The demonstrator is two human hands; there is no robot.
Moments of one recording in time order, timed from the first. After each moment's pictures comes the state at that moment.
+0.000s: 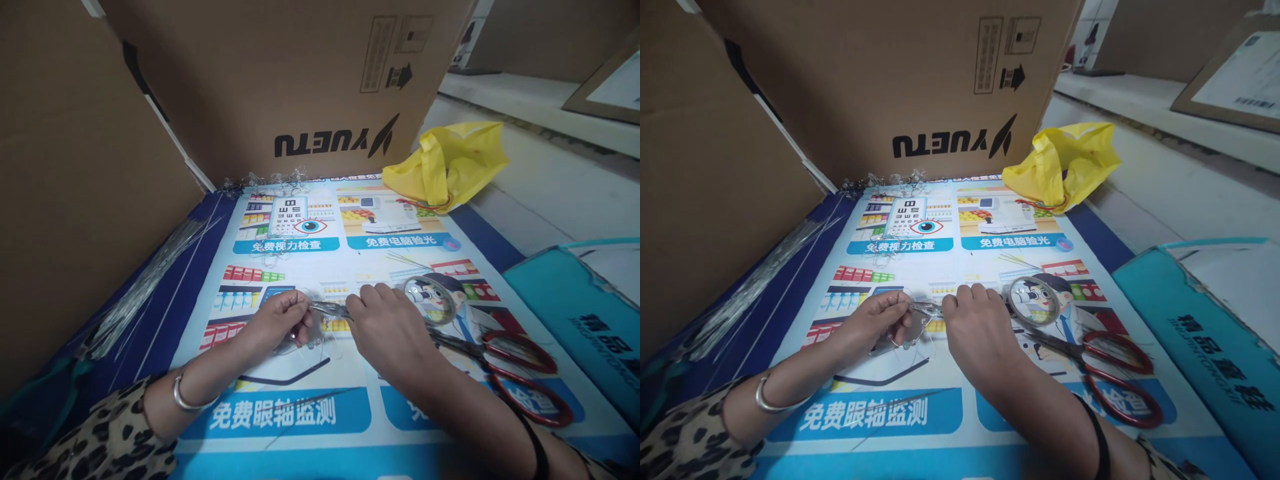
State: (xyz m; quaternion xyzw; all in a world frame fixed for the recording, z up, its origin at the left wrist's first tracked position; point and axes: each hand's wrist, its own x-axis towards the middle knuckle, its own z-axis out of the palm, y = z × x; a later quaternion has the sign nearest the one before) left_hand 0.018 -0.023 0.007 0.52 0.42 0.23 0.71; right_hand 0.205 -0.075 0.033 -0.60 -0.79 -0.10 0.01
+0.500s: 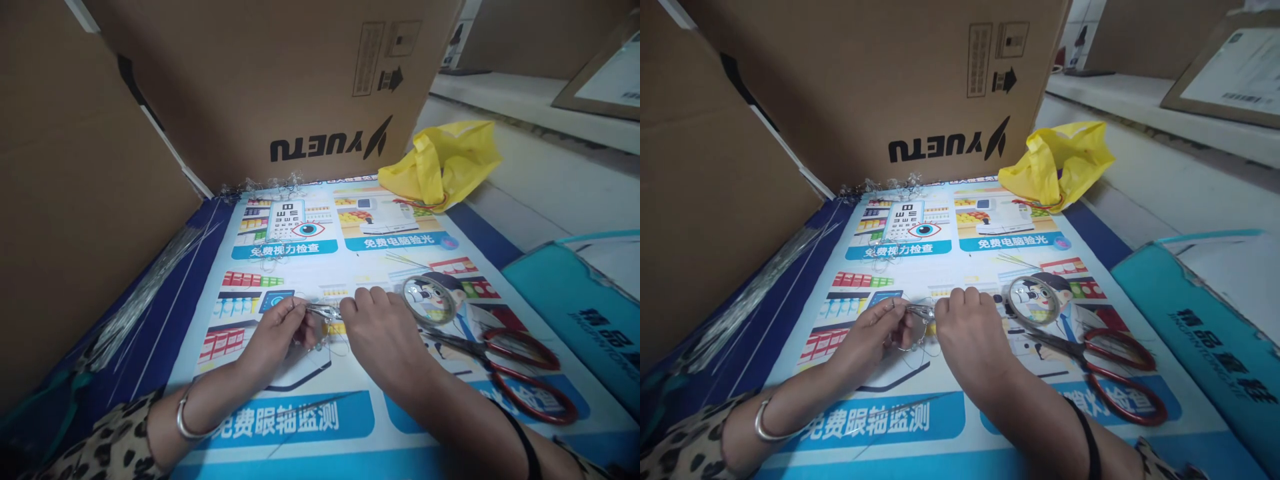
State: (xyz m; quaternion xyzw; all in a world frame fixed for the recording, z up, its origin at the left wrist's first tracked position) left_hand 0.029 -0.039 0.008 0.48 0.42 0.33 0.70; right_hand 0.192 -0.077 0.034 -0.60 -0.78 -0.15 0.01
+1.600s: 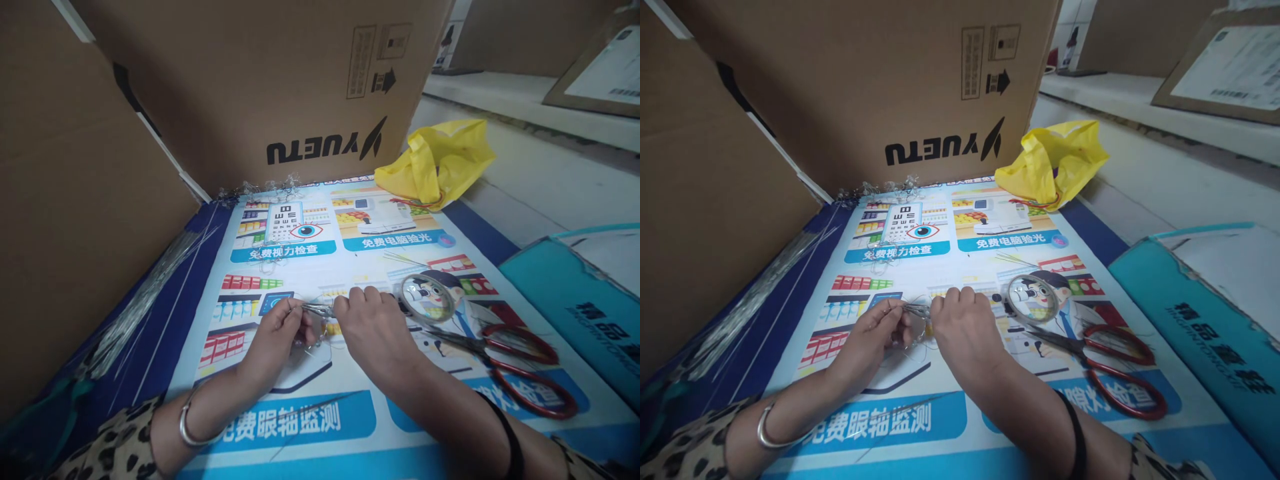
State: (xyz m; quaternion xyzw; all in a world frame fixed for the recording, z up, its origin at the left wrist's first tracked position) left_hand 0.028 -0.042 0.003 0.46 0.45 0.35 0.69; right_hand 0.185 -0.073 0.030 -0.62 -0.77 -0.14 0.00
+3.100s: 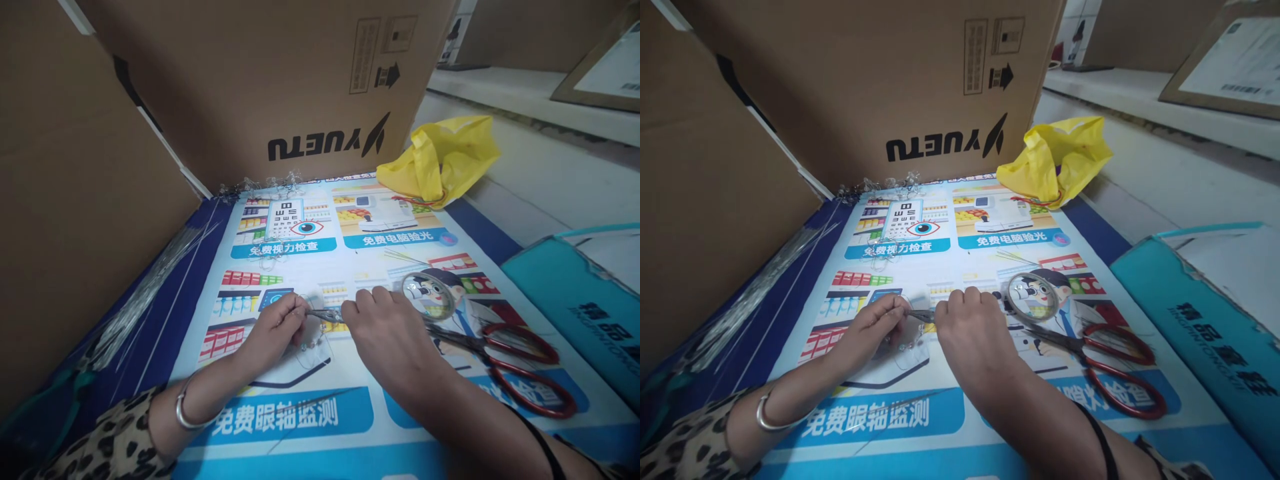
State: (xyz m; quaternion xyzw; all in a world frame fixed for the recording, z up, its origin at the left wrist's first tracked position) left_hand 0.015 -0.031 0.003 0.64 0.44 0.25 0.58; right_hand 0.195 -0.083 0.048 -0.59 -0.79 -0.13 -0.02
